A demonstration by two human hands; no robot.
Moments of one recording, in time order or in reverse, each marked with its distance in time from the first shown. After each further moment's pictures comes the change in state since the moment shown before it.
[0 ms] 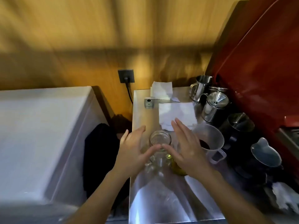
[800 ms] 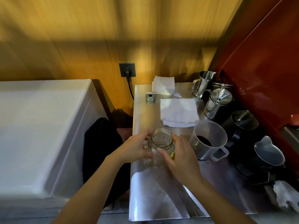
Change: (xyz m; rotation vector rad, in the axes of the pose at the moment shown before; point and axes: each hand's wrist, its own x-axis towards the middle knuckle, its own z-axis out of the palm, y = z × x) left_hand 0.028 -0.033 0.010 -0.167 -0.447 -0.126; right_hand -0.021 -0.012 0.033 0.087 0.058 0.170
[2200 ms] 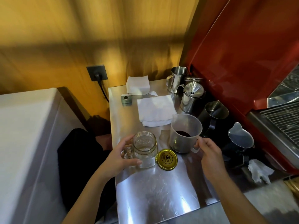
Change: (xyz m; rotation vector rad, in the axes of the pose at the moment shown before) left_hand 0.000 -0.023 0.019 -0.496 0.008 0.029; right_hand -0.023 0.099 -0.046 0.937 0.369 0.630
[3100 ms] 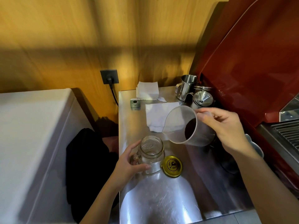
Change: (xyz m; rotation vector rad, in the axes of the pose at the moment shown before) left_hand -0.010 -0.014 0.025 -0.292 0.139 0.023; right_hand 0.030 -0.120 0.037 -0.291 -0.391 -0.471
